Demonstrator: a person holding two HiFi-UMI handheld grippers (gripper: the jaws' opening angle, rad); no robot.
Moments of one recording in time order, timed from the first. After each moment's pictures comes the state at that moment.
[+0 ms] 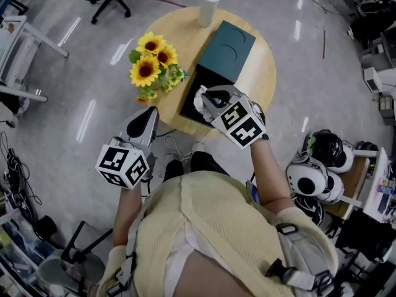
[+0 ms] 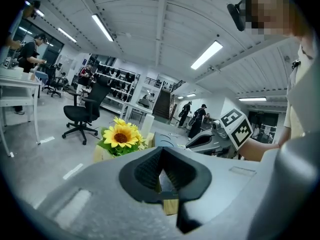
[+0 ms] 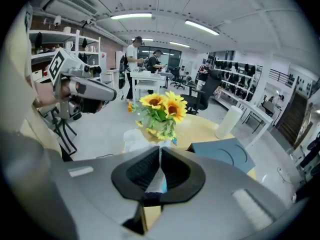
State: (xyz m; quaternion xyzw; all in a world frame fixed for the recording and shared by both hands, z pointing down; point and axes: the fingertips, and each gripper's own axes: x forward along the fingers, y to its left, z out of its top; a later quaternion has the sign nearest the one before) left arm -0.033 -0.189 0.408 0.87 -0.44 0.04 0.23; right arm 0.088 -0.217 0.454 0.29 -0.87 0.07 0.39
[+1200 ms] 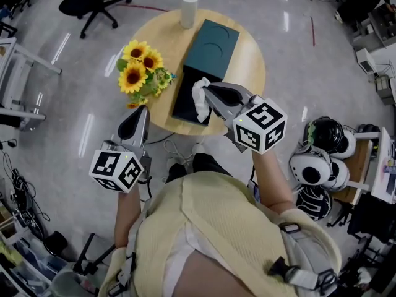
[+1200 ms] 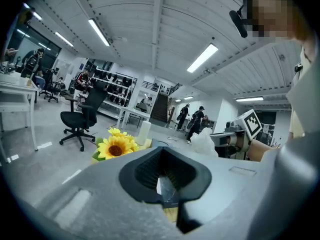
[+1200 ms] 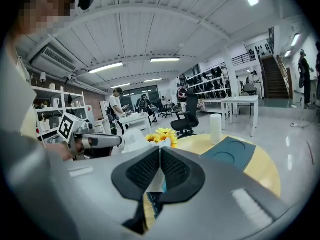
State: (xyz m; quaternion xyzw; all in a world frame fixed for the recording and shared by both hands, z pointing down) left arm -0.024 -0.195 0.379 0.88 -0.44 0.02 0.20; right arm 0.122 -0.210 0.368 0.38 -0.90 0.17 0.14
